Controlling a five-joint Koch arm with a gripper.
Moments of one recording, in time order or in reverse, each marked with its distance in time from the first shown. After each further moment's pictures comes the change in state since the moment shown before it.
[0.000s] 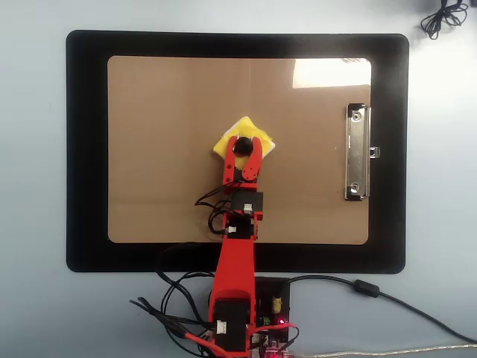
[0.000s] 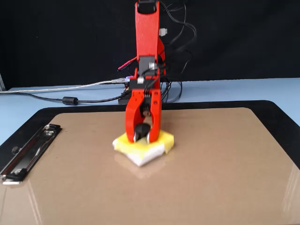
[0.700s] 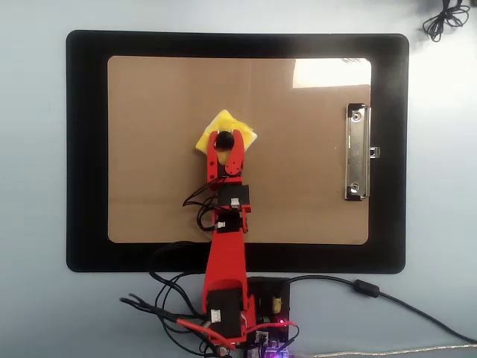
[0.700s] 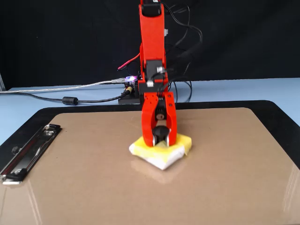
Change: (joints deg) arm -8.8 -6.3 -1.8 -6.0 0.0
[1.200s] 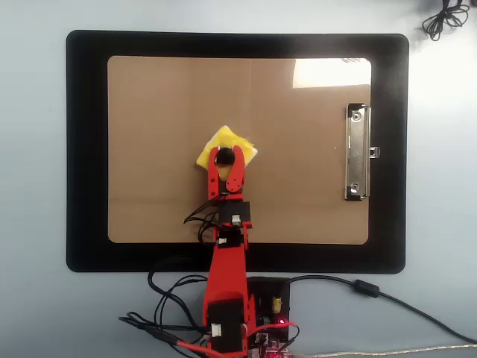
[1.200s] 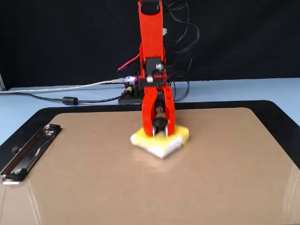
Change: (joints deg) arm 1.1 4.7 7.6 -4.6 0.4
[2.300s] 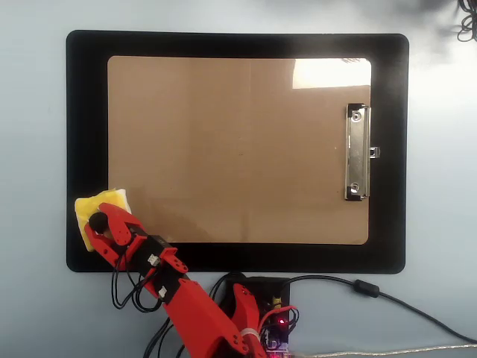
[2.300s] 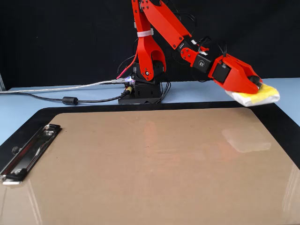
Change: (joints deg) arm -54.1 22.2 -1.9 20.6 -2.6
